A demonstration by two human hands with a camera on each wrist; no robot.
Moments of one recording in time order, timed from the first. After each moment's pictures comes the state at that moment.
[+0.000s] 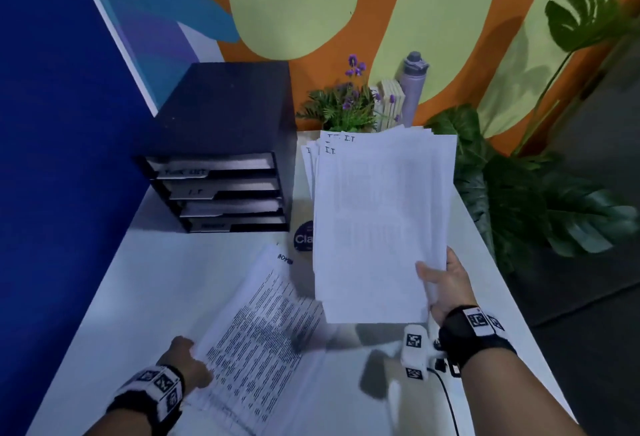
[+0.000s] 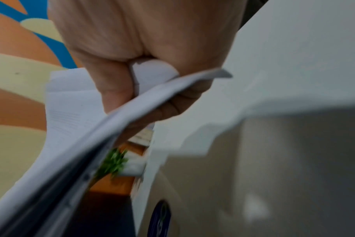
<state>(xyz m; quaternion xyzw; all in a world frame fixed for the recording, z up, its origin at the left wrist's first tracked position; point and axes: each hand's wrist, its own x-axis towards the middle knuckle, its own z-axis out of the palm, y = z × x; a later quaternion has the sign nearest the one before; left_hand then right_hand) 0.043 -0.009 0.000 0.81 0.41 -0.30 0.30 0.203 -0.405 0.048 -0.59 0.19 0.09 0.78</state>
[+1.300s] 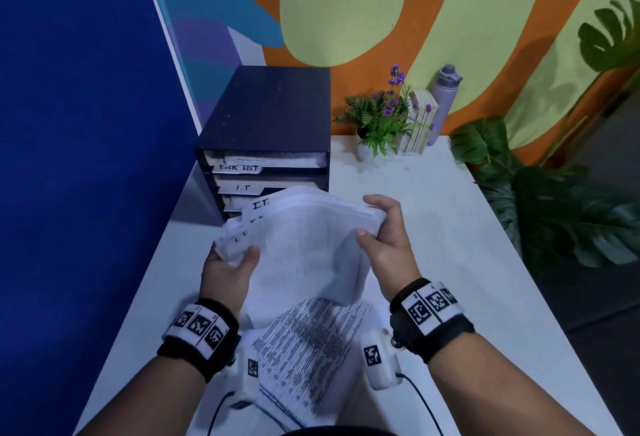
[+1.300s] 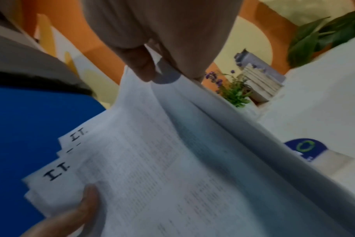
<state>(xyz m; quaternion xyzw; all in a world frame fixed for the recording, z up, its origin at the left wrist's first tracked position) 0.085 -0.009 0.107 0.68 0.25 0.21 0.66 0.163 -0.224 0.128 -0.66 -0.11 0.05 0.74</state>
